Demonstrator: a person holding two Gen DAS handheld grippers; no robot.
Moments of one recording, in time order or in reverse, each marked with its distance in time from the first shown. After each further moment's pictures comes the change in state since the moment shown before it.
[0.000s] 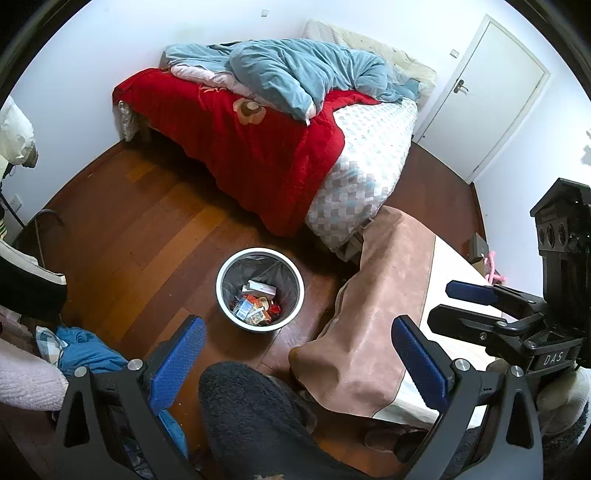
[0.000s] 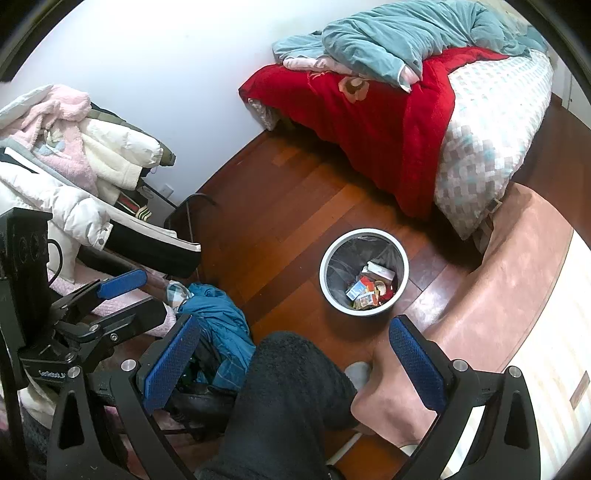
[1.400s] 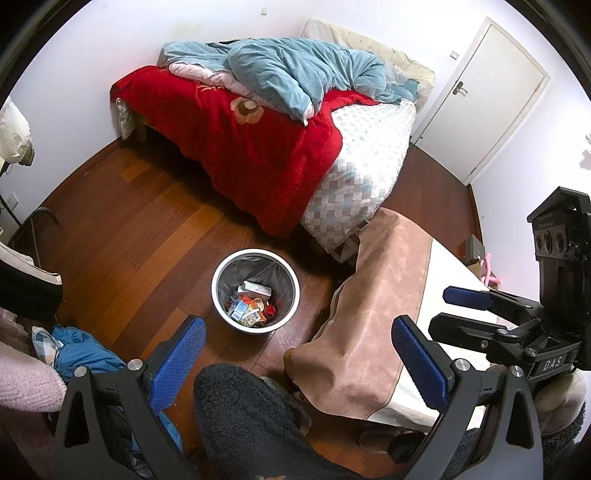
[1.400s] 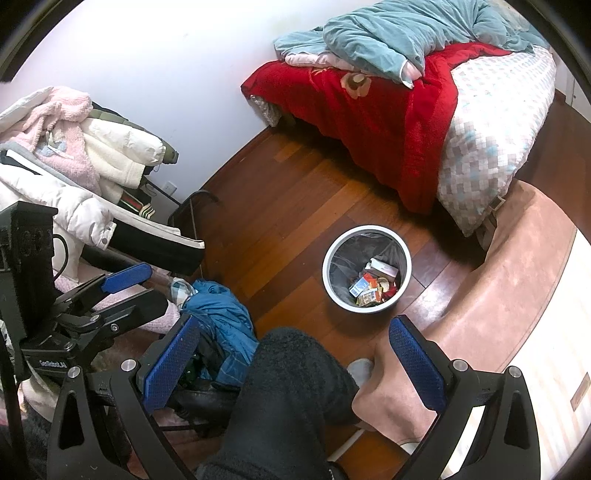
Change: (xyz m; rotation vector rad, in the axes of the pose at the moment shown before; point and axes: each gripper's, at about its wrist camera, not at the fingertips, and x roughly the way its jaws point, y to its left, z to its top) left arm 0.000 -0.006 0.006 -0.008 0.005 -0.019; right arm 0.001 -0.002 0.005 0.016 0.015 0.015
